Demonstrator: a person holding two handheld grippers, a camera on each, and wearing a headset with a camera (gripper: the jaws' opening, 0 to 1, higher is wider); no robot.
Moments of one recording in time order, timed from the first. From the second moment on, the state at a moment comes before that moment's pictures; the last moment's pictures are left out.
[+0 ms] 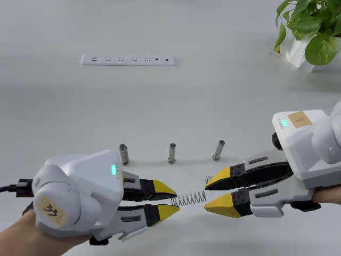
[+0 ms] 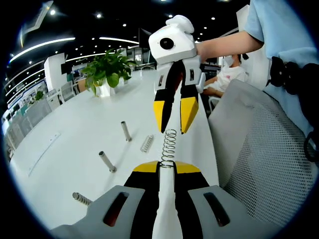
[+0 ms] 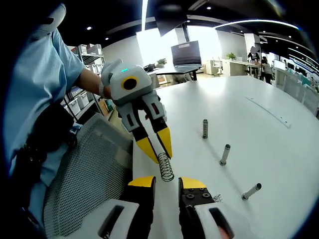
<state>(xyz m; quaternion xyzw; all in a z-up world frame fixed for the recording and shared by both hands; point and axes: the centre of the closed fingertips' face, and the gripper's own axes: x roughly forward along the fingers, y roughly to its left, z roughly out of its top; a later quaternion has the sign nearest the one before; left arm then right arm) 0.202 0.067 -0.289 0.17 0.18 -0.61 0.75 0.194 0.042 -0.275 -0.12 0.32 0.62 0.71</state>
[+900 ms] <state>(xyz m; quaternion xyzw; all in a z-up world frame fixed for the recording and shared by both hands) 0.198 0.060 -0.294 0.16 0.20 -0.61 0.75 0.192 0.042 -0.274 -0.17 0.31 0.63 0.70</state>
